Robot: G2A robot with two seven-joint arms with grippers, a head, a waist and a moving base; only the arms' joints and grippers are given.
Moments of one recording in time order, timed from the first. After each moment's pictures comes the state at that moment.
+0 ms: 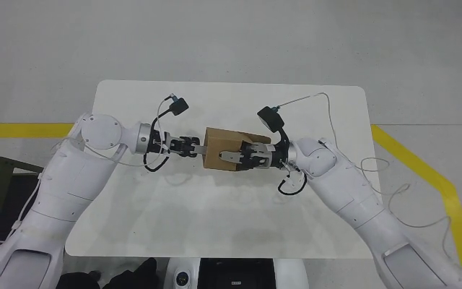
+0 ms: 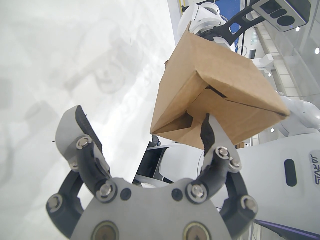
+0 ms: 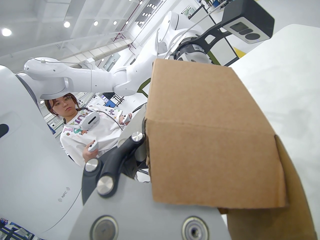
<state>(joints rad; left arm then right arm) 0.77 -0.92 -1.02 -1.43 -0.26 -0.23 -1.29 -0.73 -1.21 0.75 -1.21 0.32 -1.01 0.81</state>
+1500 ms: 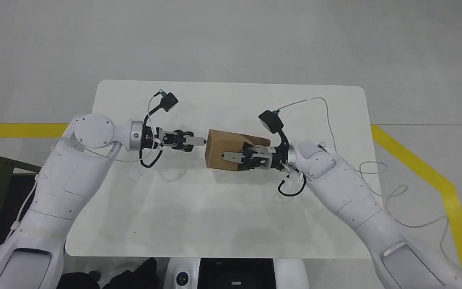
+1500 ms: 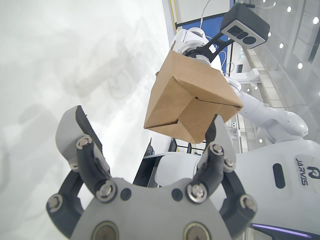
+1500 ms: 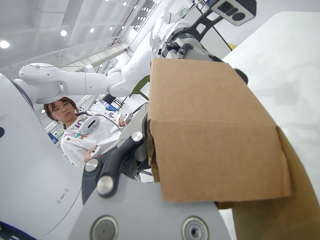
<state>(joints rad) 0.78 -0.92 -1.07 -1.36 -0.29 -0.26 -1.27 -0.73 -1.21 0.71 -1.12 0.35 -1.01 0.81</state>
